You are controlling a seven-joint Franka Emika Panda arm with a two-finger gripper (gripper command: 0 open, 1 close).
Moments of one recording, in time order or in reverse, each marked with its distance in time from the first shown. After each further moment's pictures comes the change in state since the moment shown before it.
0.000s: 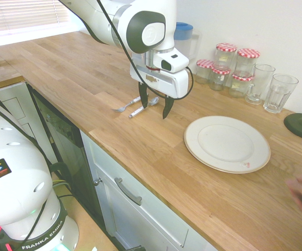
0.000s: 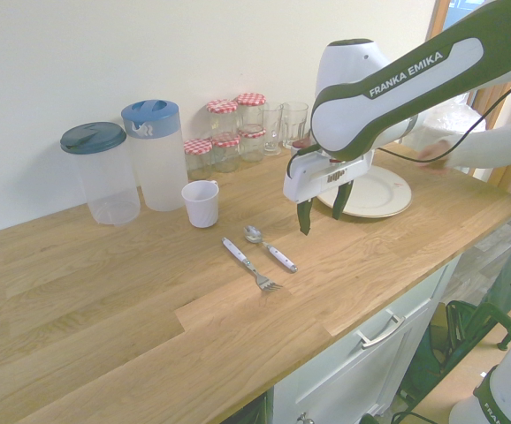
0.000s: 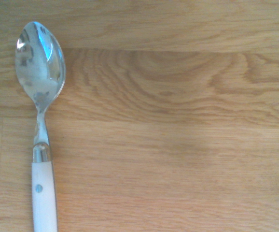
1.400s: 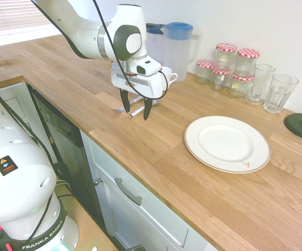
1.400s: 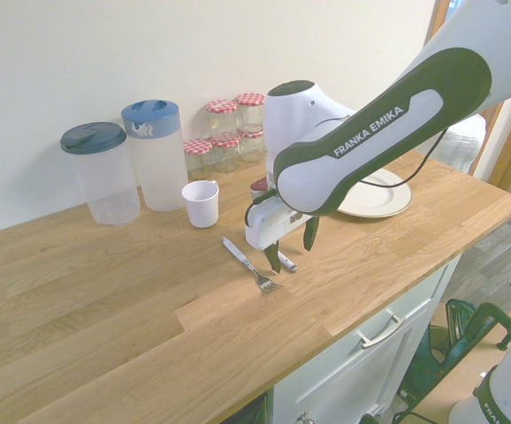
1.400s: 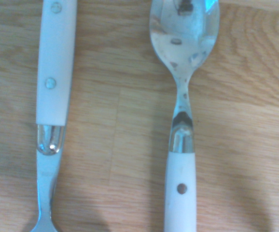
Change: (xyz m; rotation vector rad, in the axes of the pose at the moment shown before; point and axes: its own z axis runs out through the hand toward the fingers) arm -0.070 -0.065 0.051 -0.078 0.033 -0.087
